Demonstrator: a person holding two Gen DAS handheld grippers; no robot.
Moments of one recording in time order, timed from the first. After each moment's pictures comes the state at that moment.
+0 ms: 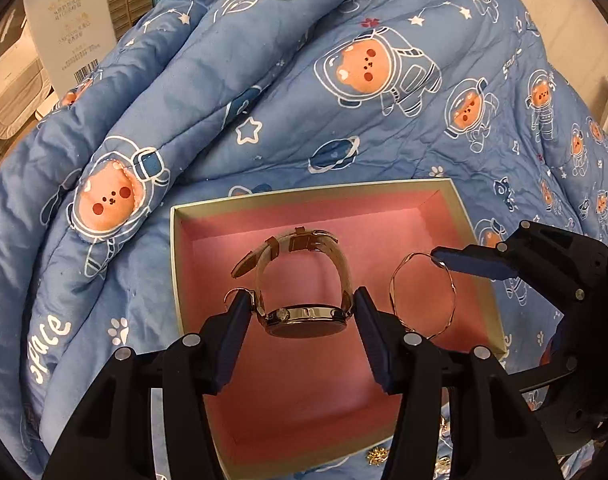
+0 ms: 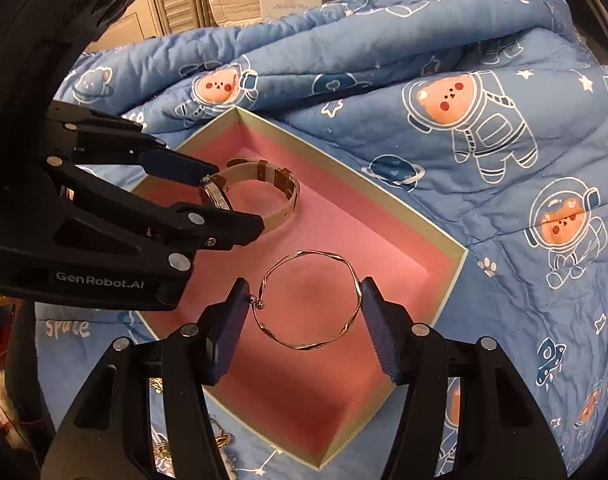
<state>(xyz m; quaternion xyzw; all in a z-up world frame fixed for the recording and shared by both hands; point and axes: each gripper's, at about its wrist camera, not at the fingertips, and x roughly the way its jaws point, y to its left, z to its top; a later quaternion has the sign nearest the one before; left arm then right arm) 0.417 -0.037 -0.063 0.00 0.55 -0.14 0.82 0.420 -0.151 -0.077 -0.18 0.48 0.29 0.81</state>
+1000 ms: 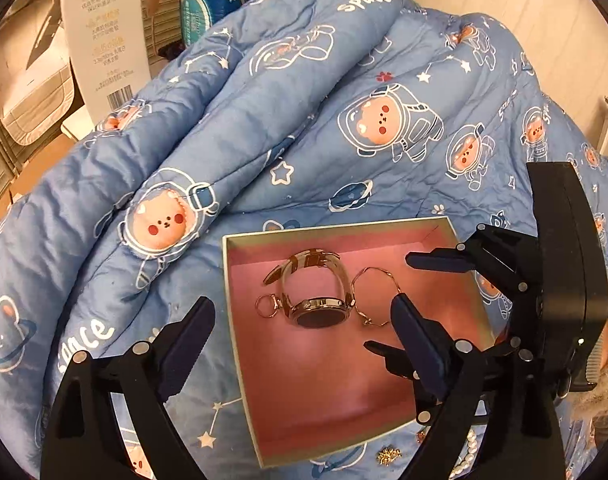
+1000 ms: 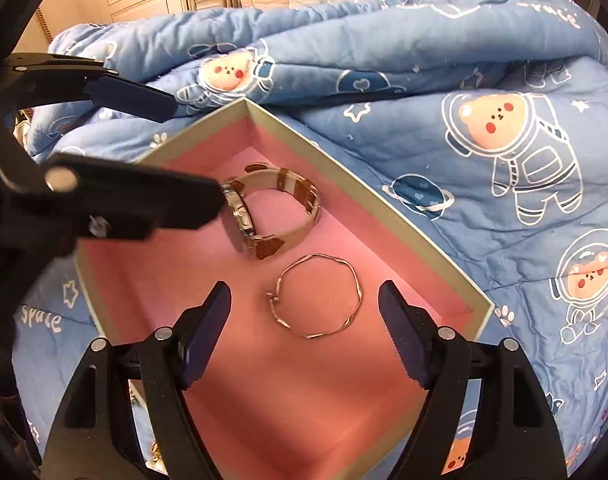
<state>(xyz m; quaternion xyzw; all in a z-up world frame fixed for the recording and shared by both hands) 0.397 -0.011 -0.033 -0.03 0.48 -0.12 0.87 0.430 -0.135 -0.082 -0.21 0.45 0.32 0.81</state>
